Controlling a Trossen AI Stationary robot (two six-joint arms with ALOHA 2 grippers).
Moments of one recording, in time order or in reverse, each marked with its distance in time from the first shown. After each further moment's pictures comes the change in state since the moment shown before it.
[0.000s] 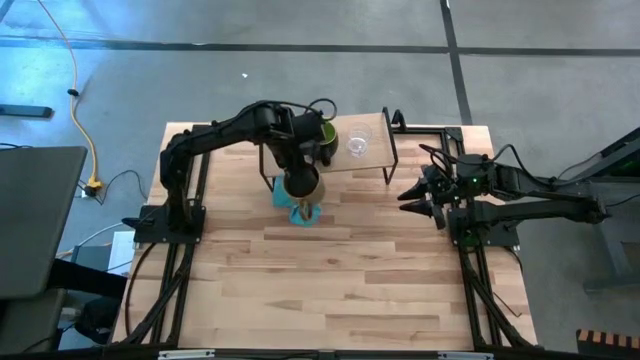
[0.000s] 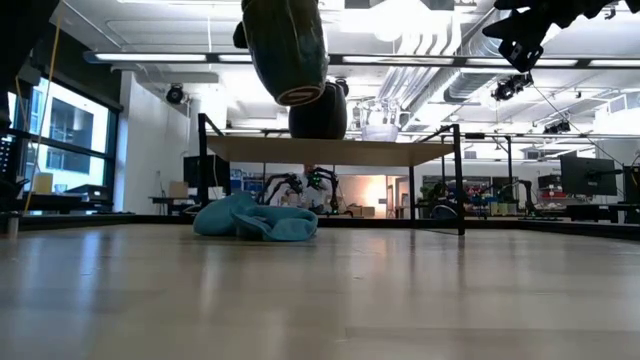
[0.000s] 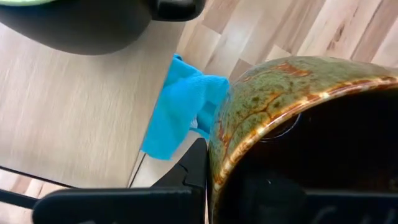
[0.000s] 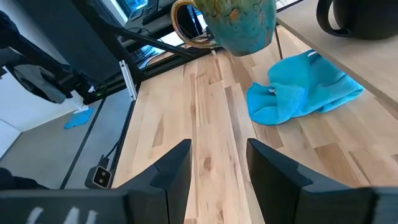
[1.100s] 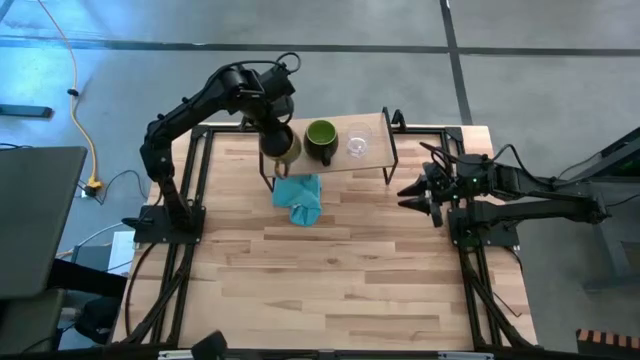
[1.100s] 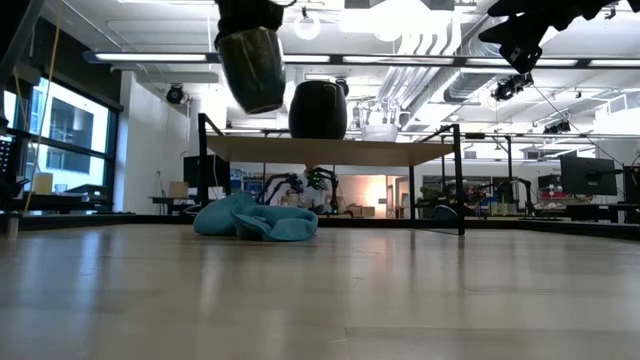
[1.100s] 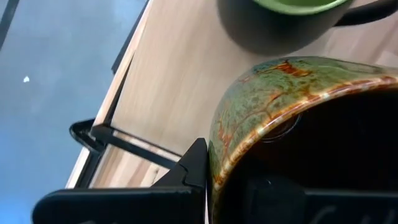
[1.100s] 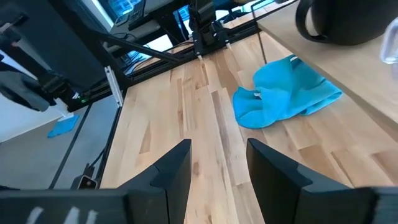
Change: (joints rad) left arm 0.281 -0.113 -0.049 0.001 -0.130 0.323; right arm 0.000 0.000 0.000 0.000 0.065 0.003
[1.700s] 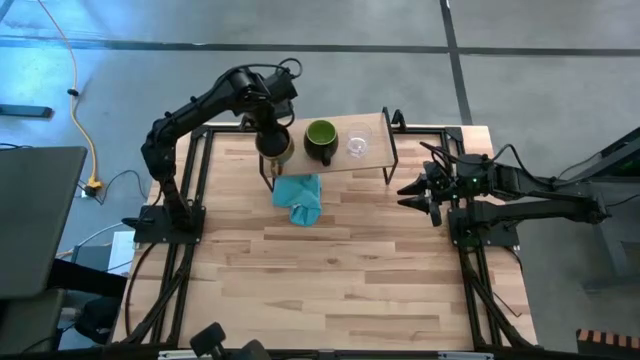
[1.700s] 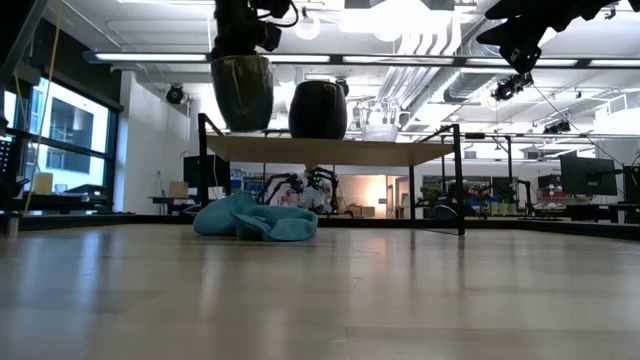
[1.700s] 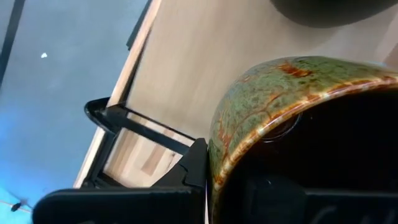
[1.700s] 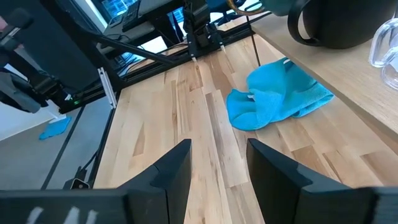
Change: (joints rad) left arm 0.032 0.014 -0.079 0.000 -0.075 0.008; right arm 0.000 0.000 0.000 0.000 0.022 -0.011
